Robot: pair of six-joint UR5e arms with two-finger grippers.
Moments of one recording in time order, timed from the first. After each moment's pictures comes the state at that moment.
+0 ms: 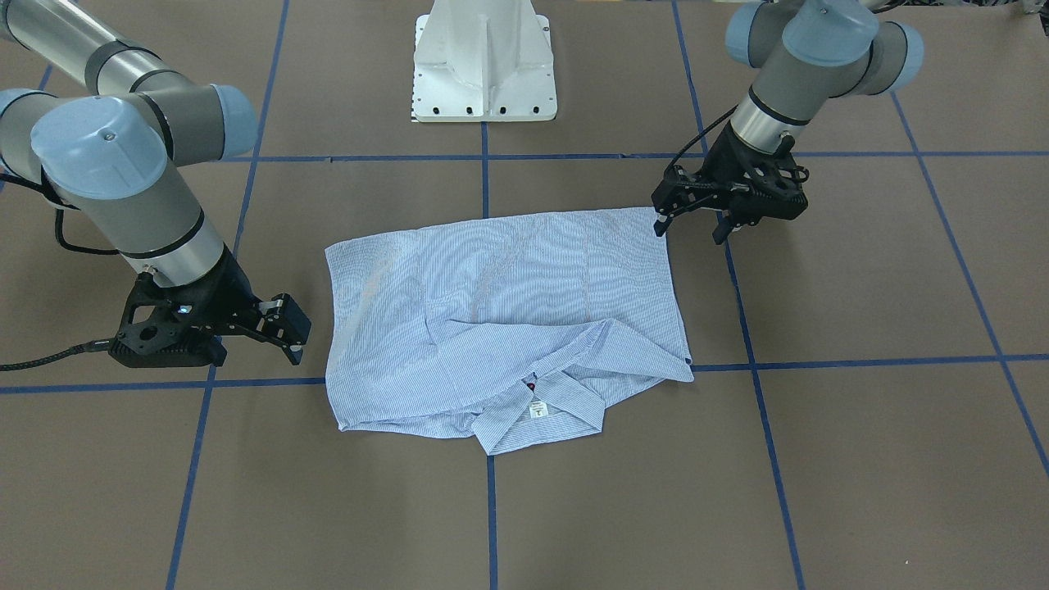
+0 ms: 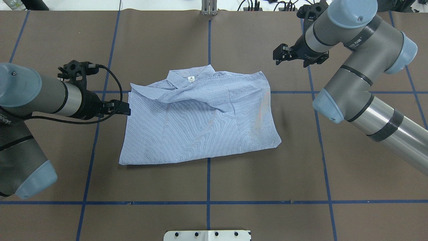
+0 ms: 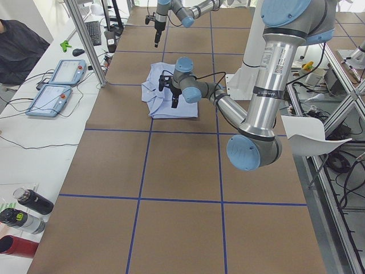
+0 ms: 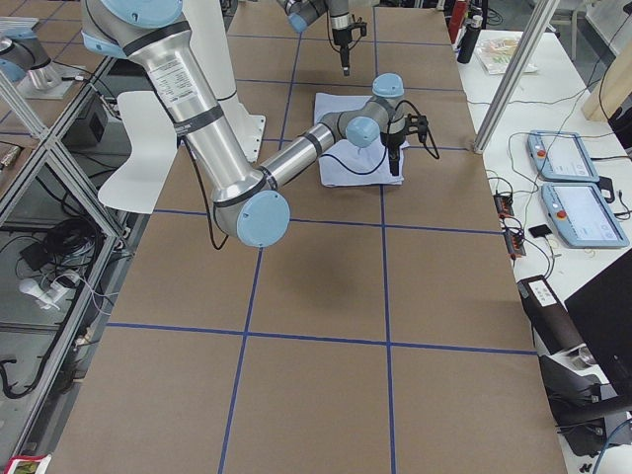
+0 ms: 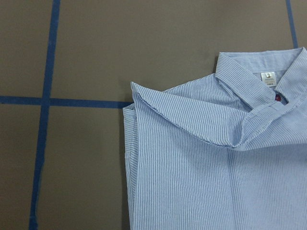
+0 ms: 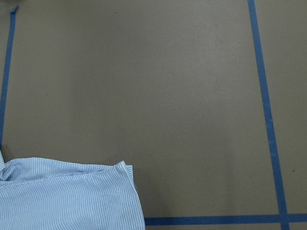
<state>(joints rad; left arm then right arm) -0.70 -1.78 -1.94 -2.01 -1.95 -1.18 0.89 -1.04 1.63 -1.37 1.99 1.03</state>
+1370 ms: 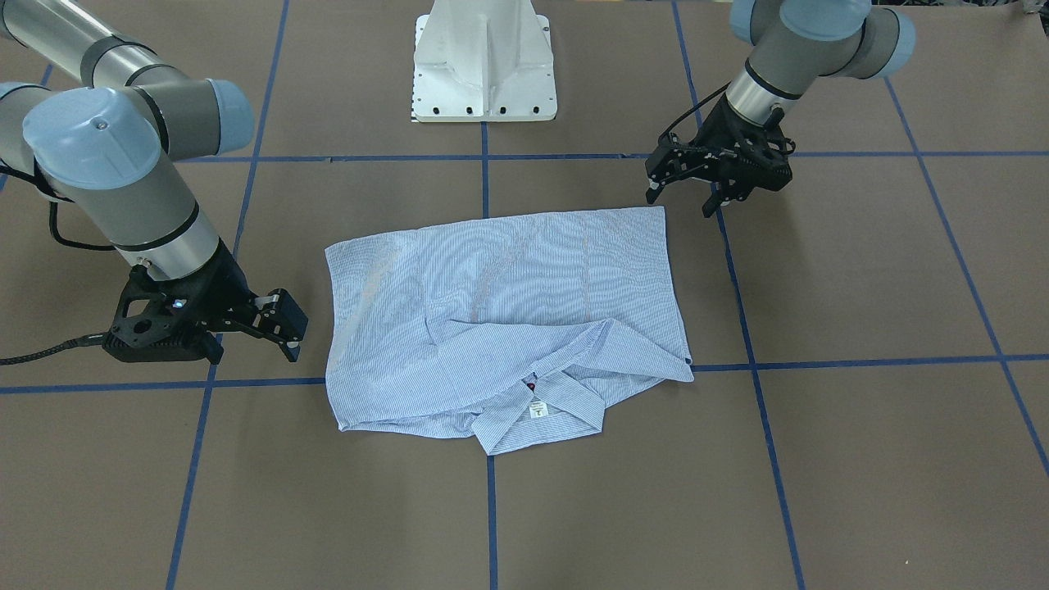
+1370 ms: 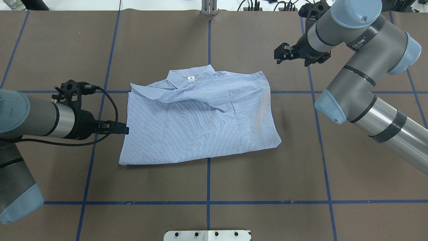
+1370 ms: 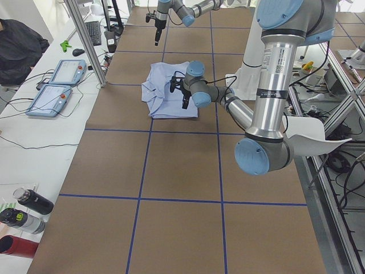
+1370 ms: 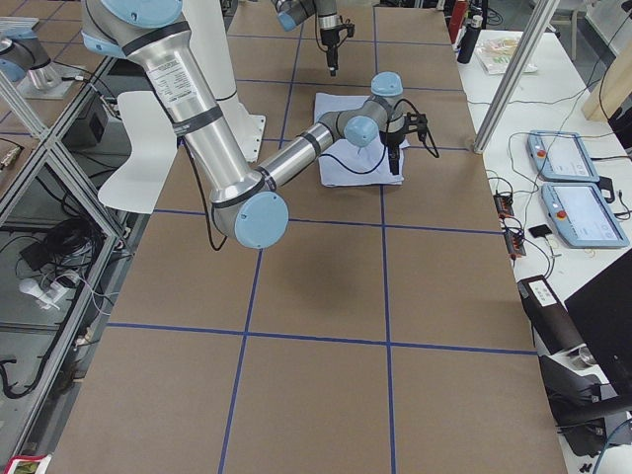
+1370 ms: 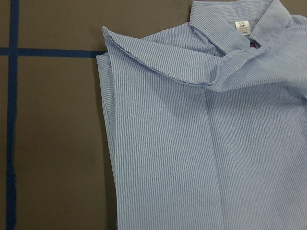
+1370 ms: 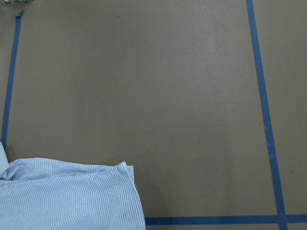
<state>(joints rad) -0.63 -1.67 -2.00 -2.13 -1.93 -1.18 0.89 -1.05 1.65 -1.36 1.99 1.03</state>
